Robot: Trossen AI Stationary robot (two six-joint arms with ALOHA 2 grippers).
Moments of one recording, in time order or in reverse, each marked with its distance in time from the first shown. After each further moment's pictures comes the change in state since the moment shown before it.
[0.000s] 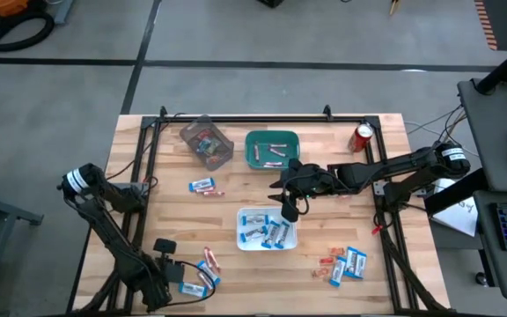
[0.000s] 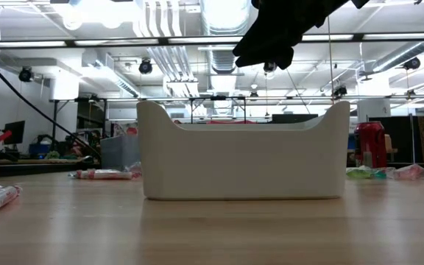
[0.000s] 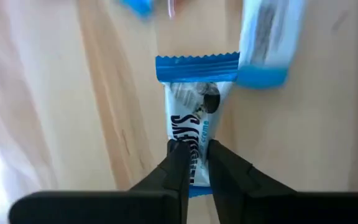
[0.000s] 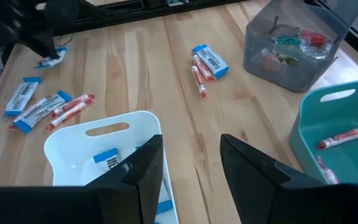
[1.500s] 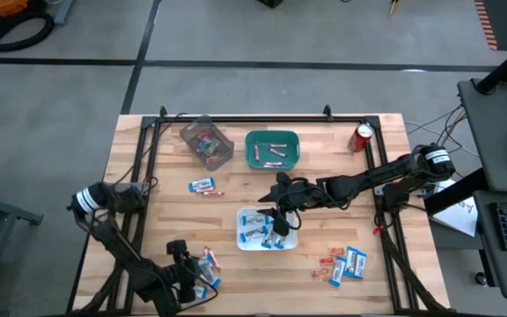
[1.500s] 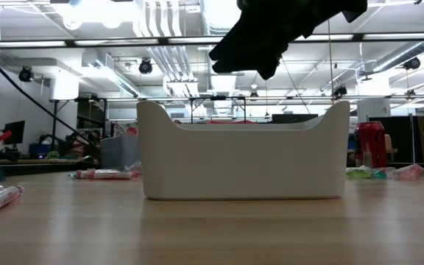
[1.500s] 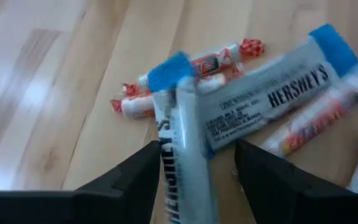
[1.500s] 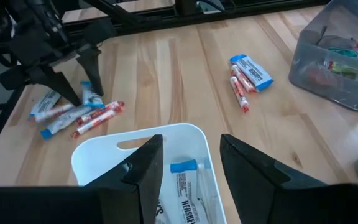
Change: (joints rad) left arm 0.003 0.228 0.013 0.175 -0.524 -0.318; right arm 0.068 0.149 -0.014 0.239 -0.003 0.003
